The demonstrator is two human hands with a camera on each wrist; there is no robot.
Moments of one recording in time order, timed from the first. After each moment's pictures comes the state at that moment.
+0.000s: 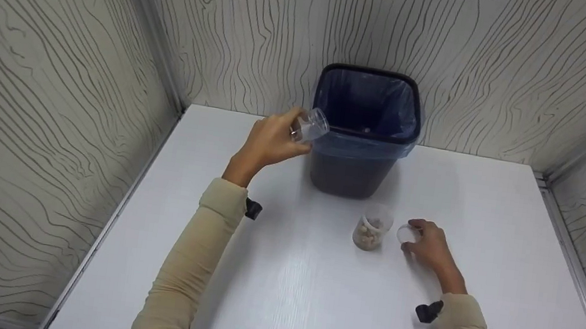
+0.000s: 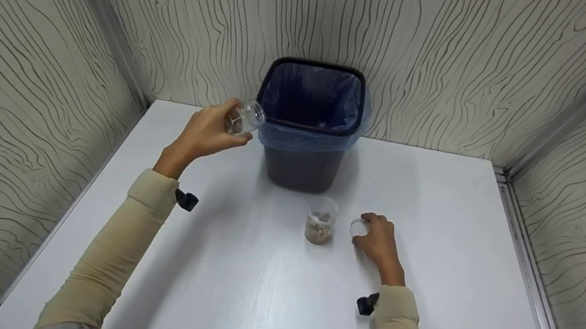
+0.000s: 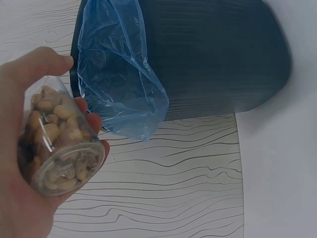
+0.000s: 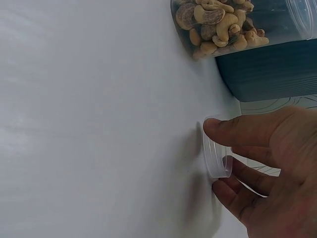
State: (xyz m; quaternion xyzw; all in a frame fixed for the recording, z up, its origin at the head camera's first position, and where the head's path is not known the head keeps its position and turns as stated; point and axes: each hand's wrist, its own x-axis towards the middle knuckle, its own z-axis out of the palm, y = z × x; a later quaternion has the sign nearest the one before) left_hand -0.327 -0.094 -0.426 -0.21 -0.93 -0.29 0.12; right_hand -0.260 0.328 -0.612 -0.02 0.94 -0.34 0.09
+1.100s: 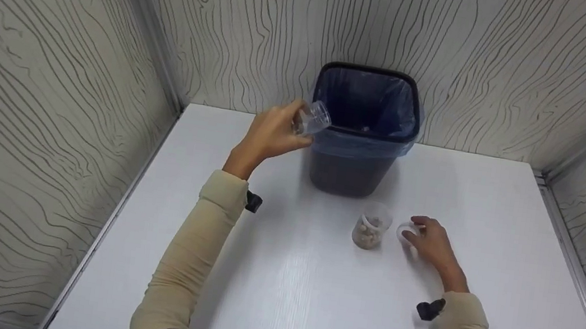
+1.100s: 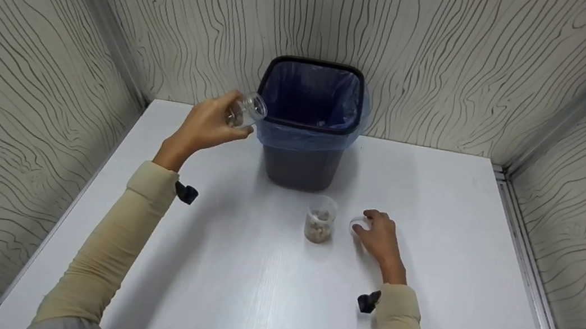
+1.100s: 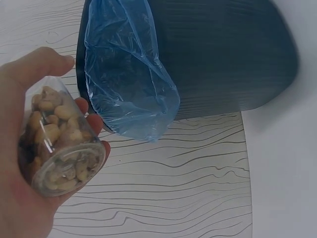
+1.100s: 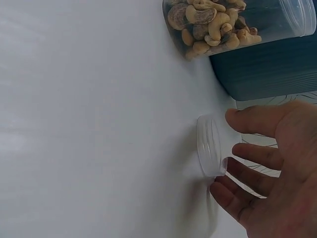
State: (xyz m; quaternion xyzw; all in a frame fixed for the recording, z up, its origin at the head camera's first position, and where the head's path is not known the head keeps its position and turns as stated) left_hand -0.333 -0.092 -0.413 -0.22 -0.93 -0.28 0.11; right_hand -0.256 0.330 -0.605 -0.02 0.93 -0.37 0.07
